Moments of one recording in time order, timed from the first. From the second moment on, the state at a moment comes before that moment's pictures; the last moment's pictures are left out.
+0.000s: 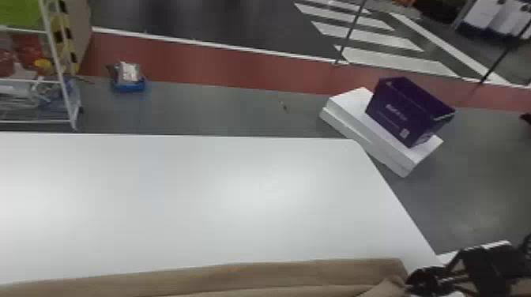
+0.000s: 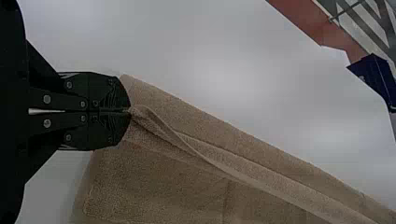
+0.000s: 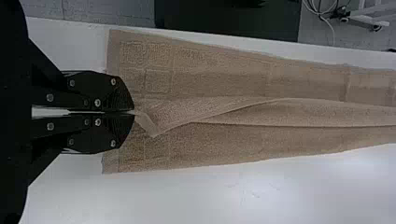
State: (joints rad) left arm 0.44 0.00 0.50 -2.23 -0.71 -0.02 -1.54; right arm 0.54 -0.94 -0.47 -1.27 0.05 -0.65 1.36
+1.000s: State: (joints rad) left arm 0.45 0.00 0.54 -2.24 -0.74 0.00 -1.57; right arm 0.54 -0.94 -0.51 -1.26 0.01 -0.73 1.36
